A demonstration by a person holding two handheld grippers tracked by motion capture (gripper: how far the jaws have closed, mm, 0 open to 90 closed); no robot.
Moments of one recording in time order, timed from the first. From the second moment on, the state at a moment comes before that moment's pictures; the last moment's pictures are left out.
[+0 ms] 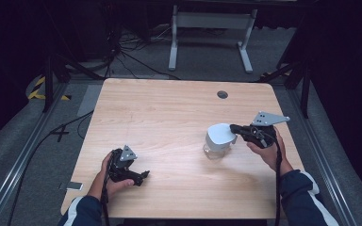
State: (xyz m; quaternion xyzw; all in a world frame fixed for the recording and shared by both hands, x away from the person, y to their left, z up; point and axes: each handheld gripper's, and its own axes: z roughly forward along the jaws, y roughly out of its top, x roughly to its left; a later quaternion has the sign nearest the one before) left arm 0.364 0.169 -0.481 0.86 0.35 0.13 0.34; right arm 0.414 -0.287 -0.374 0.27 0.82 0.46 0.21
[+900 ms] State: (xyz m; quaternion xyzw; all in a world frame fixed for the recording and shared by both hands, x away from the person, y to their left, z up) left arm 0.376 0.099 -0.425 0.85 0.26 0.15 0.43; right arm 0.414 -0.286 -0.374 0.29 0.81 0.46 0.22
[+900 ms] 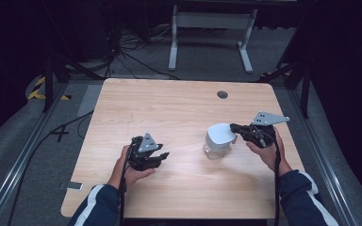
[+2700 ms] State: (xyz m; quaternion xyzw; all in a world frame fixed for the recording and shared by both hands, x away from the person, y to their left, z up) left arm 0.406 -0.022 -0.384 0.85 0.17 0.15 0.48; right arm 0.421 -0.290 -0.379 0.30 0.81 0.46 0.22
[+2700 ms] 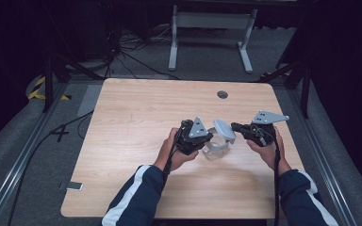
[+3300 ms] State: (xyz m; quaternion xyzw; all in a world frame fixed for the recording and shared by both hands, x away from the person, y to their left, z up) left arm 0.410 -0.028 -0.369 0.85 0.16 0.16 0.48; right arm 0.409 -0.286 -0.371 0.28 0.81 0.45 0.24
